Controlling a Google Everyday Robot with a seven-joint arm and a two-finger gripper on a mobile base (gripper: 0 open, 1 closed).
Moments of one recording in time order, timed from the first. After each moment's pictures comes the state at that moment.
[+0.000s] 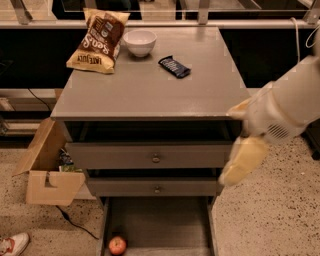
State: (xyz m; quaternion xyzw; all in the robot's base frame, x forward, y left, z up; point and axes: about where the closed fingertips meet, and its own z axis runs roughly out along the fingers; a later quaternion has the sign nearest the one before) arm 0.428 -0.147 0.876 -0.59 0.78 0.09 0.21
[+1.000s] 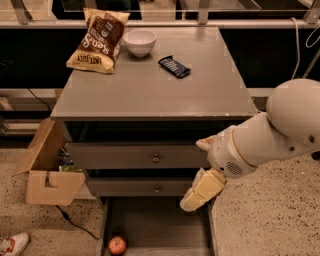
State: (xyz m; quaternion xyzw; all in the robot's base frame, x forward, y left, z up) arm 0.411 -0.077 0.796 -0.54 0.78 0.20 0.24
